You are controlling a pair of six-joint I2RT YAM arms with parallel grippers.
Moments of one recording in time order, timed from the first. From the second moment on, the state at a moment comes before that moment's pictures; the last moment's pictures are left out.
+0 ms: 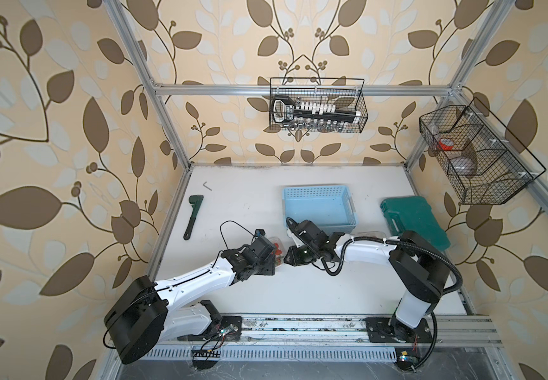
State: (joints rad) left arm -0.76 1.17 0.57 -0.47 -0.14 -0.69; right arm 0.85 1.77 0.97 -0.17 -0.27 0.69
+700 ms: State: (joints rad) left arm -0.57 0.97 0.61 -0.46 -0.25 -0.62; right arm 0.67 1.36 0.94 -0.31 -0.02 0.60
